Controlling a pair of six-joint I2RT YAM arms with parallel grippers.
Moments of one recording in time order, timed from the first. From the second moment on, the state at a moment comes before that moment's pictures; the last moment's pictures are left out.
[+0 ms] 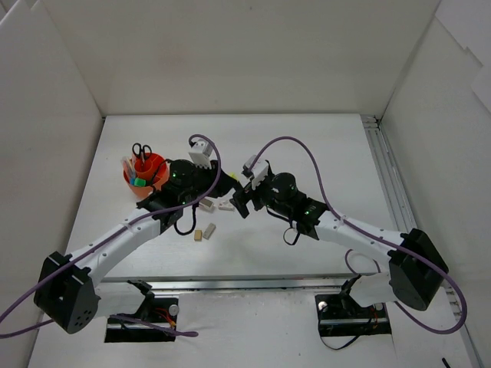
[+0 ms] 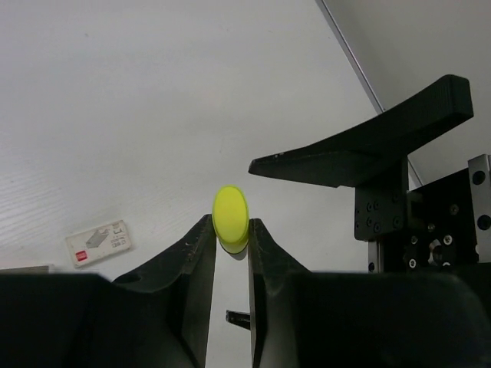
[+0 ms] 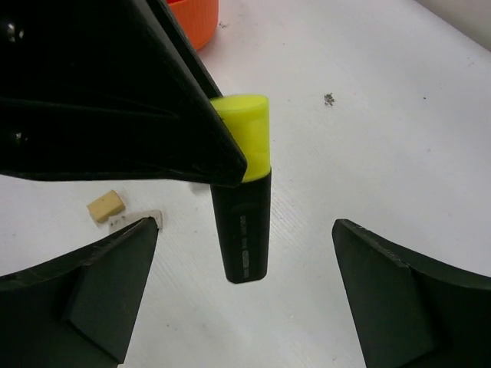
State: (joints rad) left arm -0.58 1.25 0.89 0.05 0.22 -0.51; right arm 0.80 1.35 0.80 0.26 -0.07 -0.05
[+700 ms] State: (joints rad) left arm -0.20 0.92 0.80 -0.18 -0.50 -0.44; right arm 0.70 1.11 0.66 0.24 0.00 -0.01
